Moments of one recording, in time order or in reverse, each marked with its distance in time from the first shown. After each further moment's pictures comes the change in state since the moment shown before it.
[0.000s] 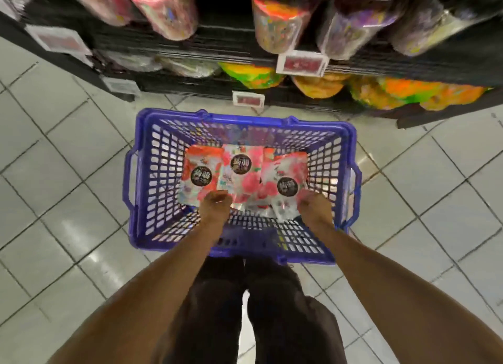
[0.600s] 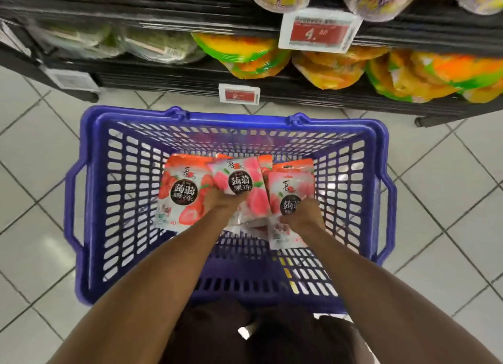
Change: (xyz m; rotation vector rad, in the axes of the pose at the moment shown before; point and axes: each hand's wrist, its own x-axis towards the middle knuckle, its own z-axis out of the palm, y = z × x) left_hand 0.135 -0.015 0.070 0.493 0.010 -0.010; right_hand 0.088 -0.002 0.066 -0.077 -0.111 0.265
